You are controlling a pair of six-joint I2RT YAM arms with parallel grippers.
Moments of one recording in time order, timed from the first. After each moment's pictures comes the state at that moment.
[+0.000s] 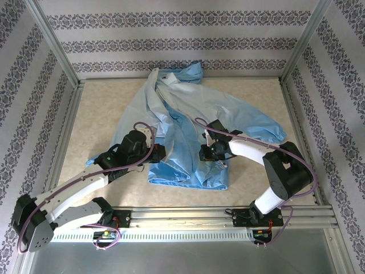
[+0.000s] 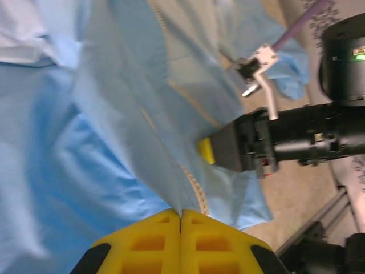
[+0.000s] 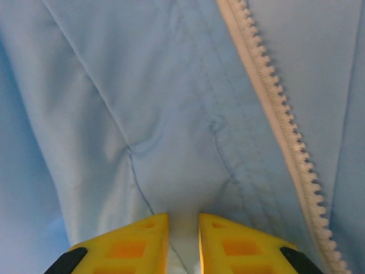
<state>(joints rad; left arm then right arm) -0.70 1.04 0.71 -0.28 0.16 -0.75 0.51 1.59 0.86 -0.49 -0.29 0.45</state>
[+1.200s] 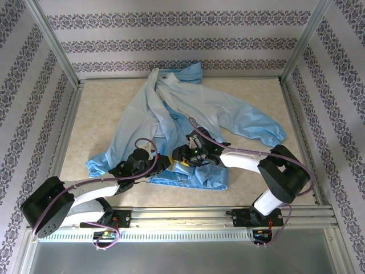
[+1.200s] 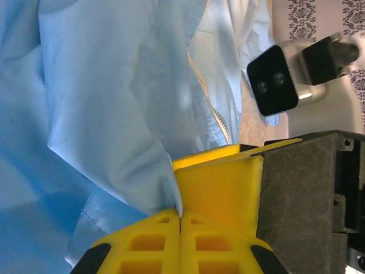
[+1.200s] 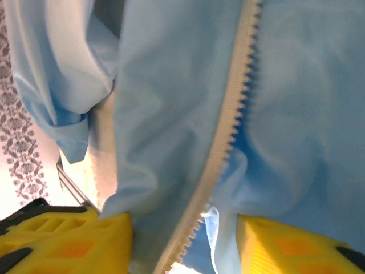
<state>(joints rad) -0.73 1.18 0.33 0.37 0.16 -1.16 0.74 1.59 0.77 0.03 -0.49 1.04</state>
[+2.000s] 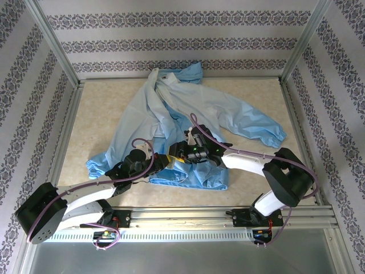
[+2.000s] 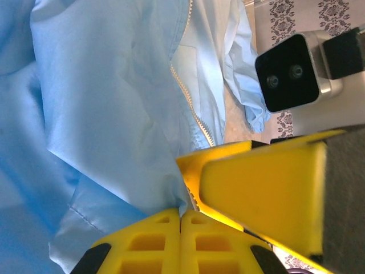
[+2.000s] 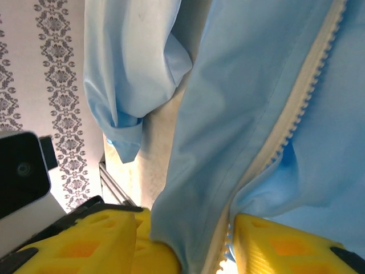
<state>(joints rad) -0.73 1.10 0.31 0.35 0.14 -1.16 0.76 1.54 0.77 0.11 -0.51 1.10</state>
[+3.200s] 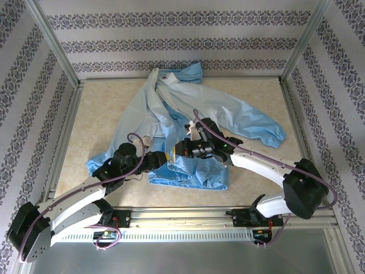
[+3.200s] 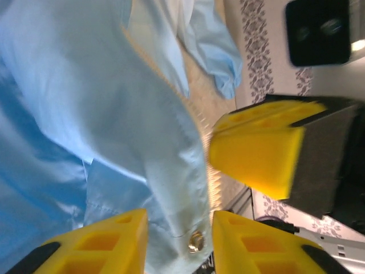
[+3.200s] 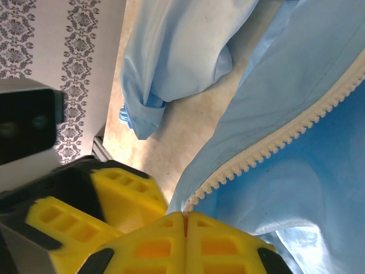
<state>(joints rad) -0.63 0.93 0.40 0.08 0.39 -1.04 0.73 1.39 0.87 -0.14 -0.54 0.84</state>
